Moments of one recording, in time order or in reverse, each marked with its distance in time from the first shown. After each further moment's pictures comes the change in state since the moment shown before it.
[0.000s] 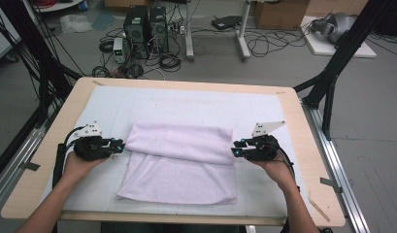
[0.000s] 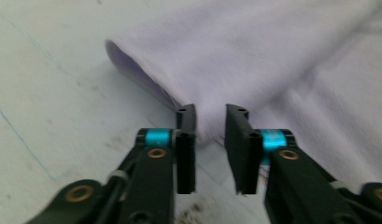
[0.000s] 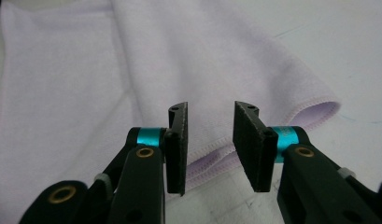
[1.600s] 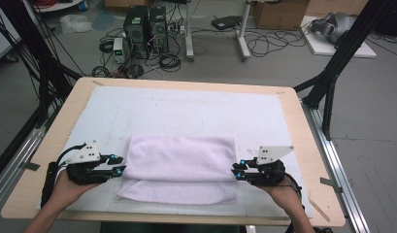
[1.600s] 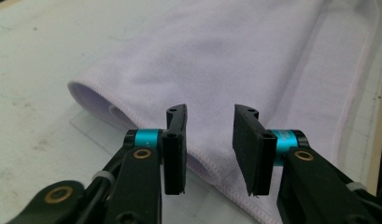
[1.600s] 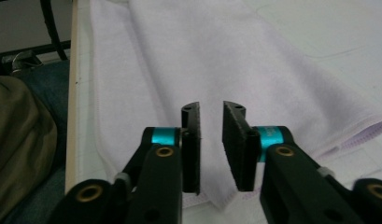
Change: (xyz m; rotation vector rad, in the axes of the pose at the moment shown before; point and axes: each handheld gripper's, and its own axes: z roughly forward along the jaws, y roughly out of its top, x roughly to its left) left arm -0.069 0.001 -0.034 -0.001 -0.070 0.143; right arm 0.067 -0.018 -0.024 -0.050 0.065 -0.115
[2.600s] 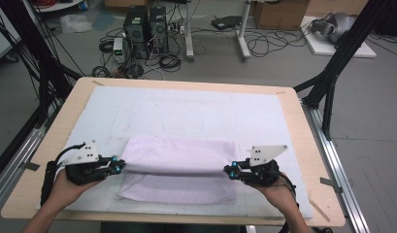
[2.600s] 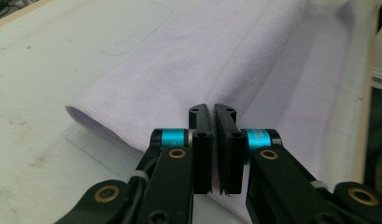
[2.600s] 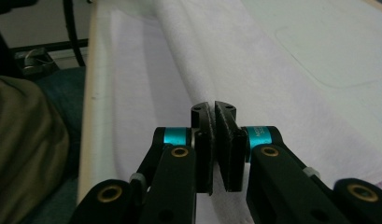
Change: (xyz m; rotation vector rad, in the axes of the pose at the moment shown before) left arm -0.010 0.004 -0.013 -0.026 -0.040 0.053; right arm 0.017 0.024 0.005 -0.012 0.047 -0.078
